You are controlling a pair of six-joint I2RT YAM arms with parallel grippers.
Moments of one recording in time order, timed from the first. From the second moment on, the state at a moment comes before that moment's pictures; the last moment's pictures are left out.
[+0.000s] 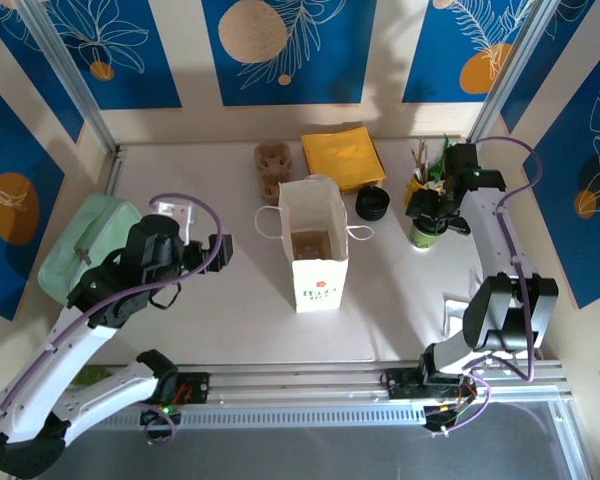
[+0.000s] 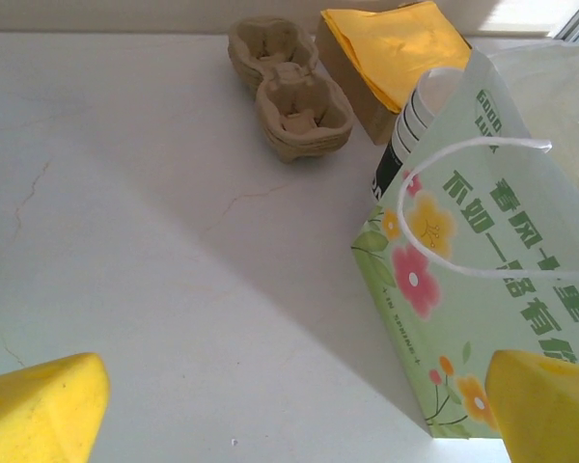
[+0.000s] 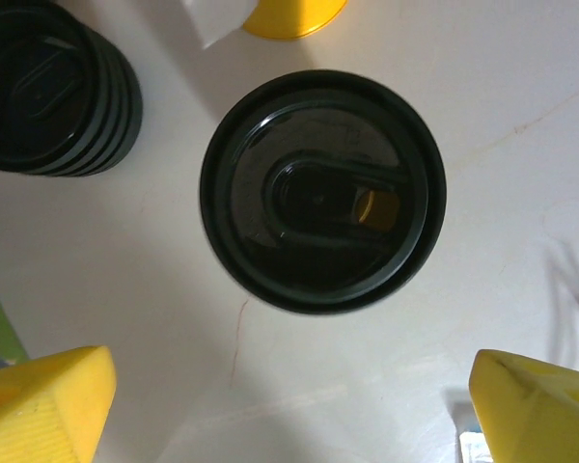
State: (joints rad) left arm -0.63 0.82 1.09 -0.86 -0.22 -0.39; right arm -0.07 1.52 1.39 -1.08 0.02 0.29
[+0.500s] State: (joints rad) left arm -0.62 0.81 1.06 -0.85 -0.22 -0.39; right arm -0.09 1.64 1.43 -1.04 0.03 0.28
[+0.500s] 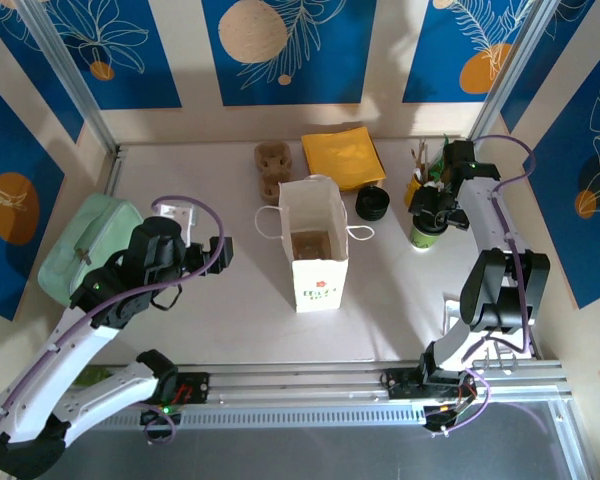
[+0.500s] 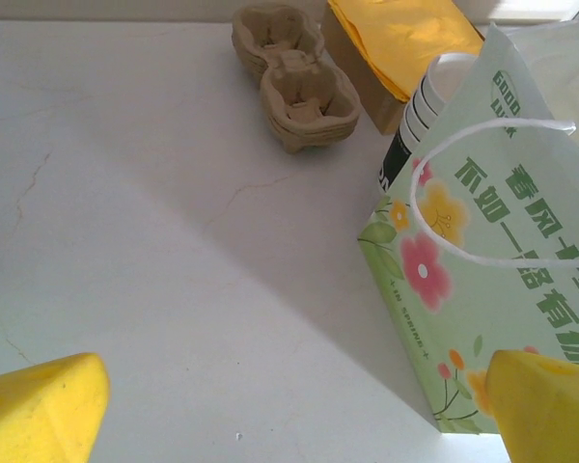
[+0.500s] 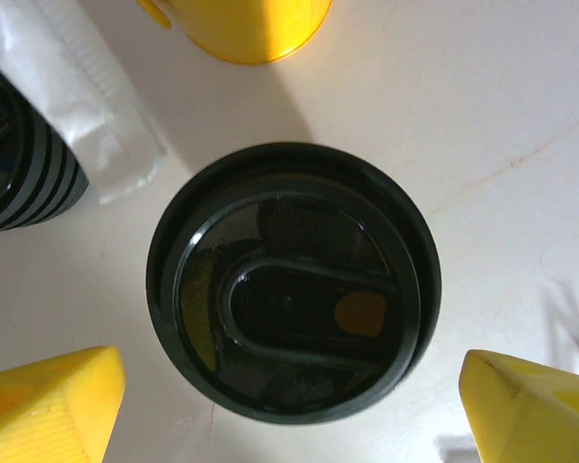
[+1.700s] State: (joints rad) left arm -0.62 0.83 1.05 -0.84 -0.20 -0.39; right arm -0.10 1.78 1.53 -1.08 0.02 0.28
